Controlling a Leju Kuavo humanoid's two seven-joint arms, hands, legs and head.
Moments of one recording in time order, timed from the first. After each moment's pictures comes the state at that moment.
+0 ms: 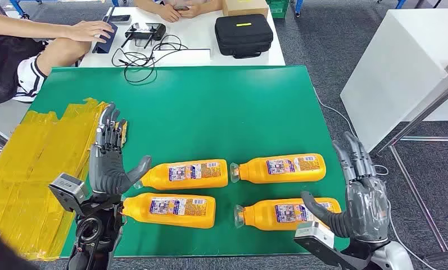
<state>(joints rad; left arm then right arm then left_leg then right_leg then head) -0.11 -0.18 -0.10 -1.24 -0.18 -0.04 -0.61 0.31 0.03 -0.09 -1.81 0.99 0.01 -0.36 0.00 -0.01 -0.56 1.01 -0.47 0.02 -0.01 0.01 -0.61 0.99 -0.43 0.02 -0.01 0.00</state>
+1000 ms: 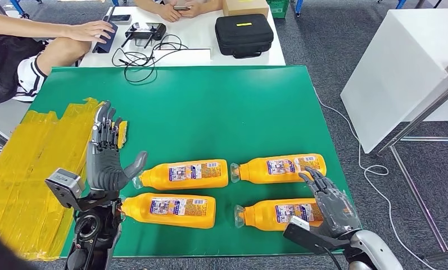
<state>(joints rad) -0.12 -0.18 -0.08 -1.22 -0.15 -0.04 -0.60 0.23 -0.12 -0.06 -1.47 1.05 0.19 -0.29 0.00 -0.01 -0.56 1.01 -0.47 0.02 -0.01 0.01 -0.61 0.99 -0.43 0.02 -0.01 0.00</state>
